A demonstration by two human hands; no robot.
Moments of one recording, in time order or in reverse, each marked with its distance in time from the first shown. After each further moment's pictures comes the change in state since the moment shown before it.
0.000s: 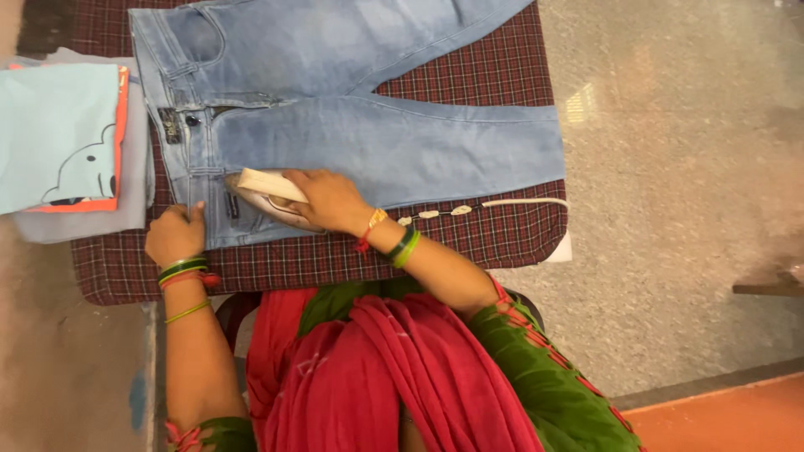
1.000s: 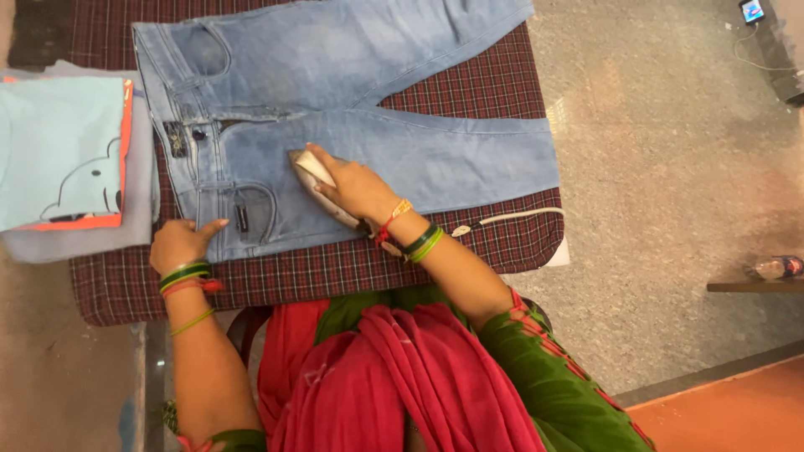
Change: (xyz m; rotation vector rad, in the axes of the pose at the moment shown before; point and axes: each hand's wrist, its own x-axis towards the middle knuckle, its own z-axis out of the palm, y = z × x) left_hand 0.020 -0.005 -0.006 -0.072 -0.250 -0.048; right_hand 0.023 0.017 -0.017 -0.084 -0.068 0.214
